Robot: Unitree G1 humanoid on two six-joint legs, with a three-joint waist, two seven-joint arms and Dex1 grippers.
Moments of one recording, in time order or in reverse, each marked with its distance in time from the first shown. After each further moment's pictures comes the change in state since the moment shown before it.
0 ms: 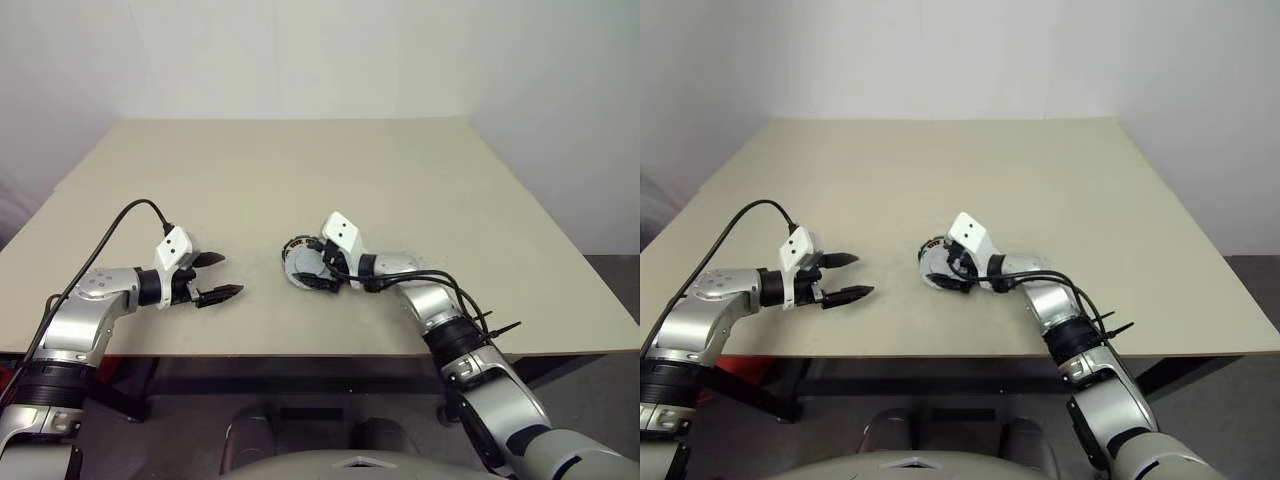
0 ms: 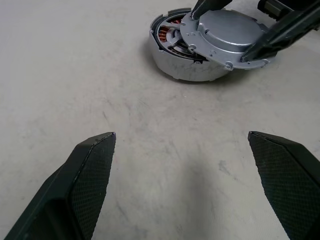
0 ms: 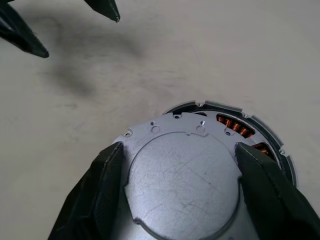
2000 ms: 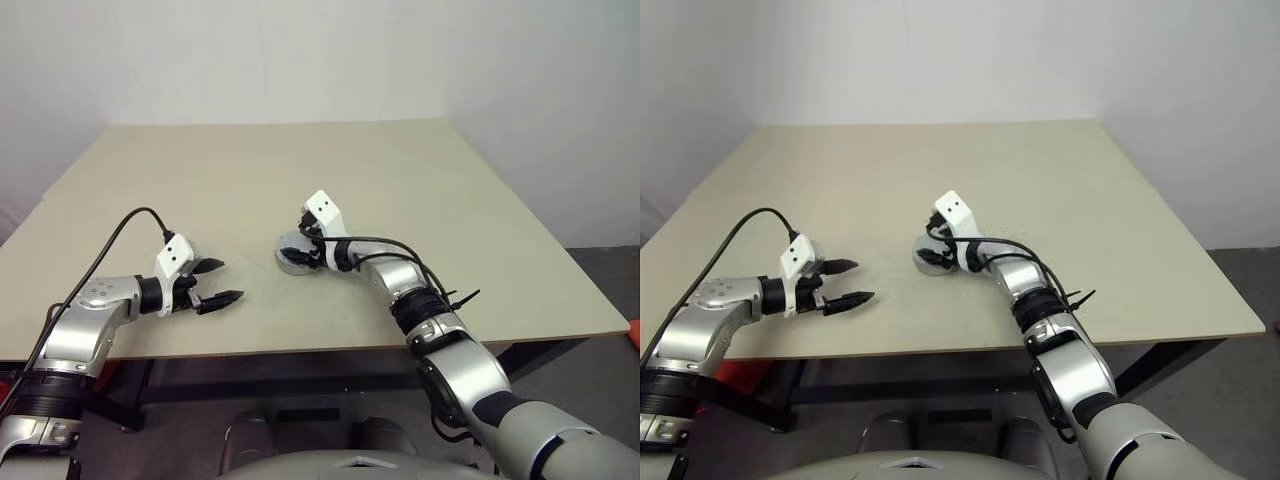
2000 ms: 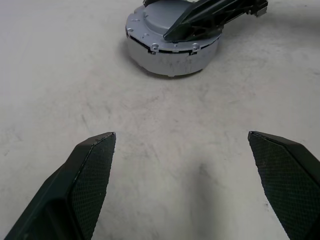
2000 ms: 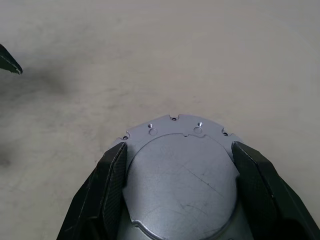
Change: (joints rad) left arm 0.049 -0.008 0.000 -0.031 0.000 -0.003 0.032; right arm -0.208 0.161 -0.075 0.314 -0.049 0.073 -0.196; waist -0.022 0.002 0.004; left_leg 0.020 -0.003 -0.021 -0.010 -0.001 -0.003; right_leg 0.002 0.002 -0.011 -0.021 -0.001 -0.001
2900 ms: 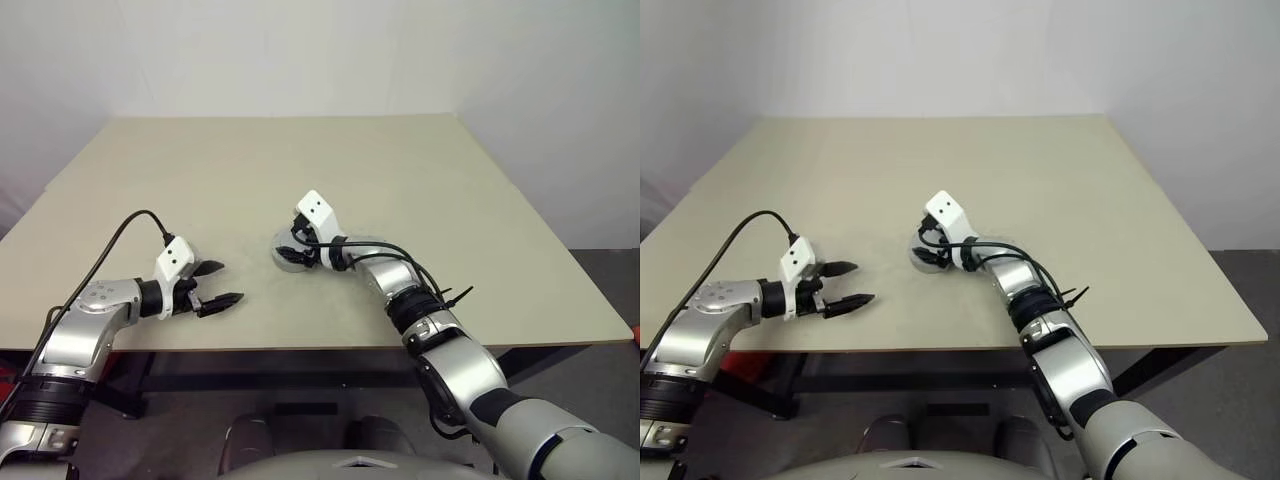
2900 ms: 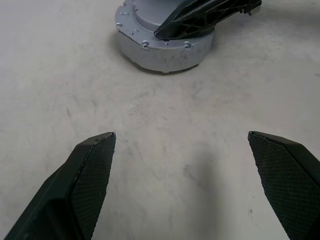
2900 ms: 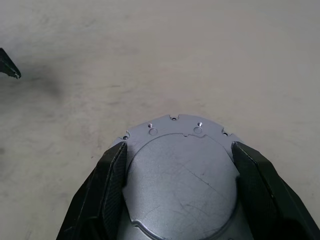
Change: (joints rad) left arm 0.022 -0.008 0.004 -0.029 -0.001 0.012 0.022; right arm -0.017 0.005 0.029 0.025 -0.026 -0.051 0.001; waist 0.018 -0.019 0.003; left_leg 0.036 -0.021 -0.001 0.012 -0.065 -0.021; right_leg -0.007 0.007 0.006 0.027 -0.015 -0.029
